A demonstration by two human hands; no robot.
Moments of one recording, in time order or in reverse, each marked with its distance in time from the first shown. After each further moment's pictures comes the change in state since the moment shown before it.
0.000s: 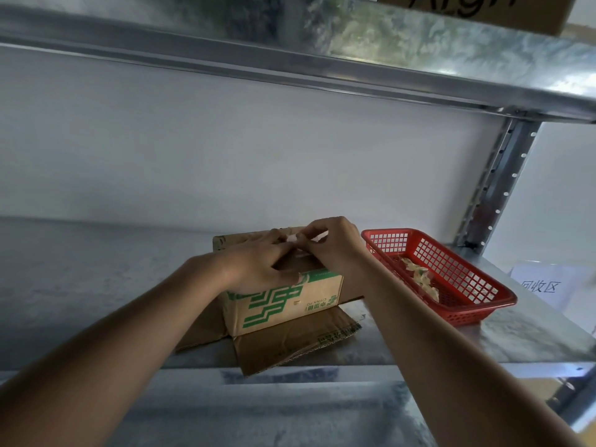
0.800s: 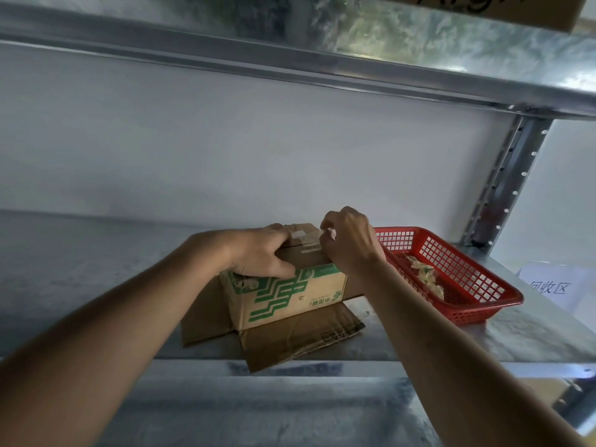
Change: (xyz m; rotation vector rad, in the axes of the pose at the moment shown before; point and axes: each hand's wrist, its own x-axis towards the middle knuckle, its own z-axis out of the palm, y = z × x) left_hand -0.008 0.007 -0.031 -0.167 -0.163 -0.053; right_hand -0.007 0.003 -0.008 -0.370 0.133 -0.145
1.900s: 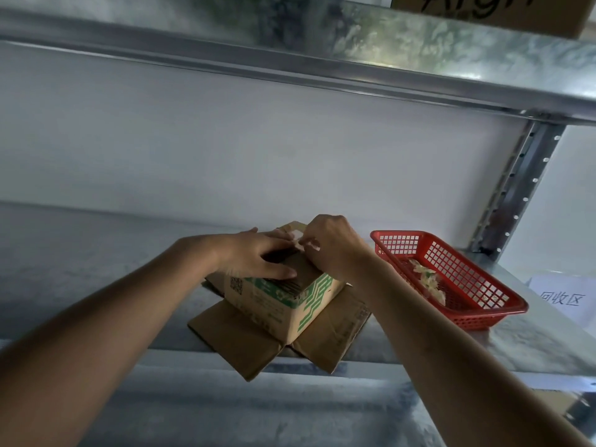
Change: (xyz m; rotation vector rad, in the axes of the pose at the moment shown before) left_hand -0.003 -0.026 0.011 0.059 -0.024 -0.005; right_hand 0.000 -0.022 -0.008 -0.080 -0.237 -0.240
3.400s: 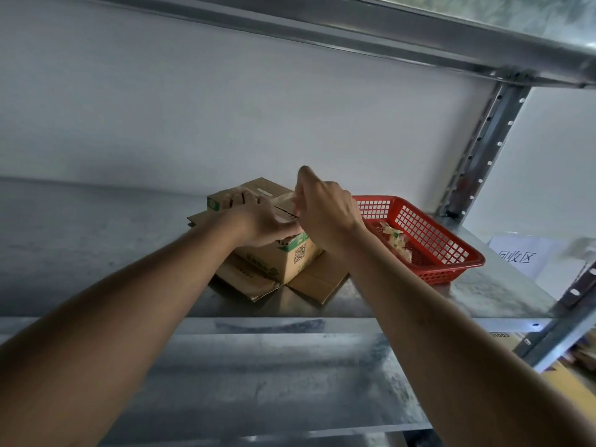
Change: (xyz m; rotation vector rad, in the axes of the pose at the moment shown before) left_hand 0.037 0.069 0.029 0.108 0.191 -0.336; right_hand -0.036 0.000 -0.015 0.018 0.197 0.141
